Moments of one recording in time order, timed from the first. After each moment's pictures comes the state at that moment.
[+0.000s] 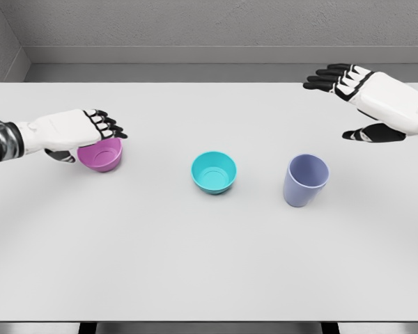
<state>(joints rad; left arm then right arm) -0.66 0.81 -0.64 -1.39 -0.70 -0.61 -0.40 -0.44 -1.04 0.46 -1.72 0.21 -0.53 0.11</state>
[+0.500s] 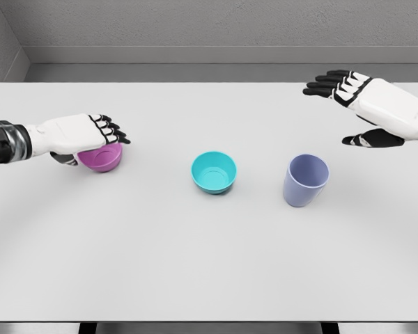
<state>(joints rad) -0.66 0.79 -0.65 -1.38 -0.74 -0.61 -0.44 -0.42 -1.04 0.46 -1.72 0.21 -0.53 0.11</state>
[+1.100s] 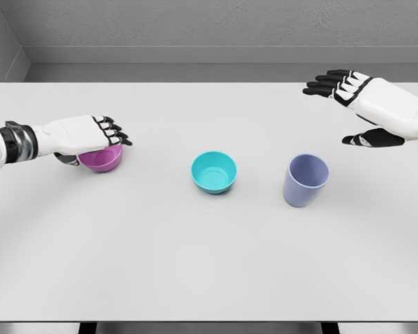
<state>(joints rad) -0.67 0.76 -0.67 -1.36 -0.78 -0.61 -0.44 -0.42 -1.04 0.46 -1.72 0.21 -0.53 0.11</state>
